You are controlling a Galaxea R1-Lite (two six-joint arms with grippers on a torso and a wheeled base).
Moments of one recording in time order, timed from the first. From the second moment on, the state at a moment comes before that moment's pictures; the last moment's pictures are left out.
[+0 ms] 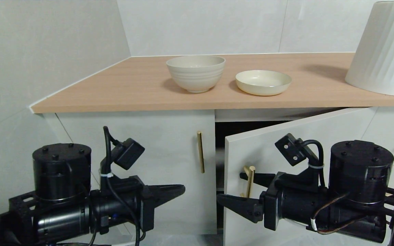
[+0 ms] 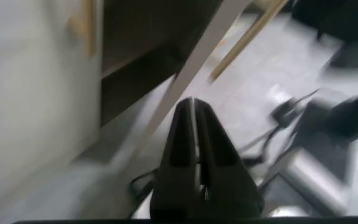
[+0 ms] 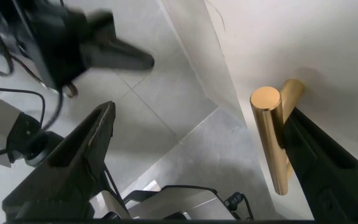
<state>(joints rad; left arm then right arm) -0.52 1.54 -0.47 -0.73 -0.46 -0.24 0.82 1.68 -0.56 -0.92 0.27 0.33</state>
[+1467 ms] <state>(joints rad) -0.73 2.09 -0.64 -1.43 -0.29 -0.31 0.82 1.62 -0.50 -0.91 0.26 0.33</state>
